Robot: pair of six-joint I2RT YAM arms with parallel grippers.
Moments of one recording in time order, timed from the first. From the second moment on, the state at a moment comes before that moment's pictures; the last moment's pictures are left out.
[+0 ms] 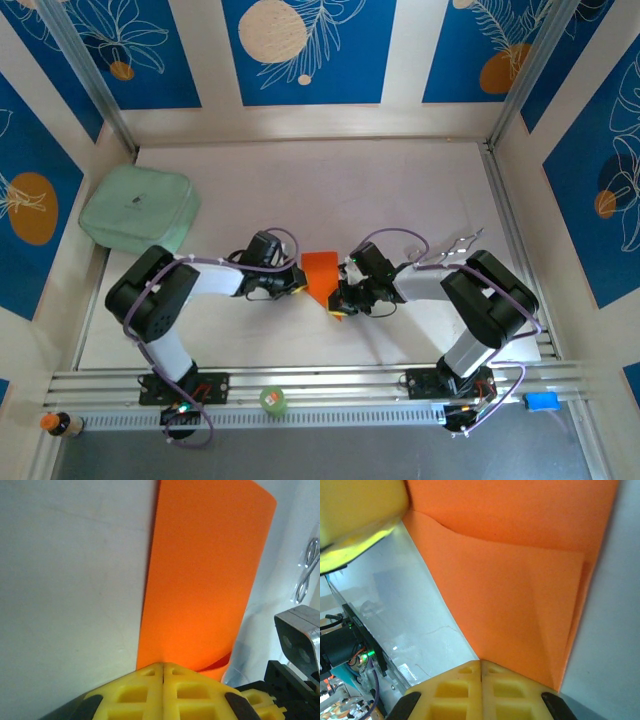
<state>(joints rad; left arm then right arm) -0.59 1.71 0.67 0.14 0.49 -0.98 0.67 1.62 0.60 -0.04 -0.63 0.80</state>
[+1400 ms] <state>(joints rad) -0.69 1.73 0.68 0.19 0.46 -0.96 0.68 1.64 0.75 -0.13 -0.60 0.75</state>
